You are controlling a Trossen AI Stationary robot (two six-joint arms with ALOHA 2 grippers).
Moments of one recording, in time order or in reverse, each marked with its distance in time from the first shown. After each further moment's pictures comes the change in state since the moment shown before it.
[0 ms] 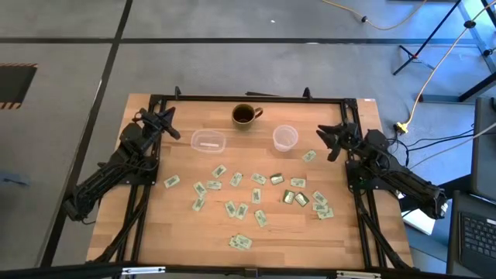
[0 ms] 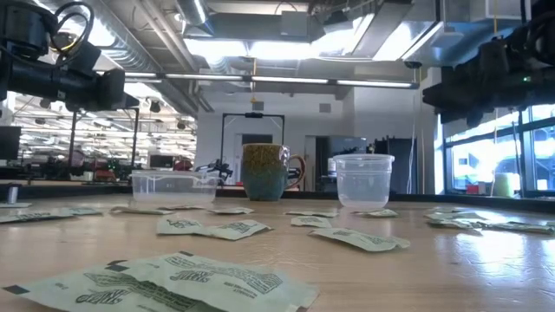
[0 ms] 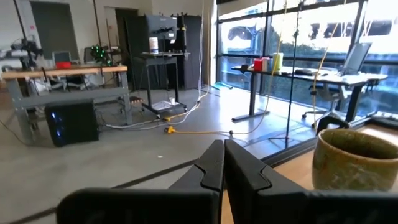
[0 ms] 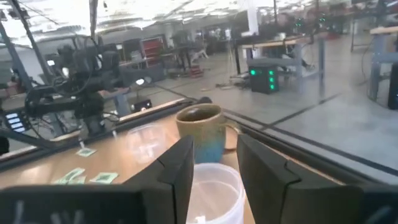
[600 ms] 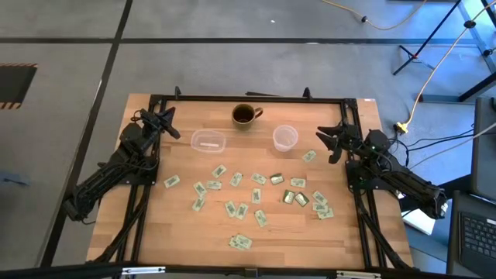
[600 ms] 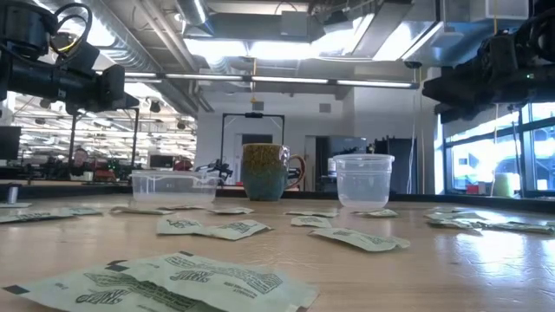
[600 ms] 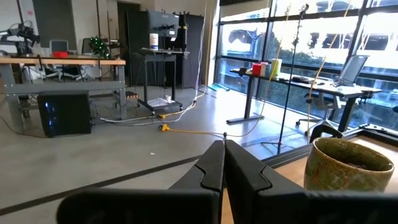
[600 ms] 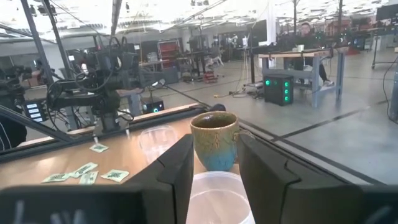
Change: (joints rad) left arm 0.000 0.000 0.000 0.000 0.000 -0.062; right arm 0.000 0.000 0.000 0.027 -0.075 -0.052
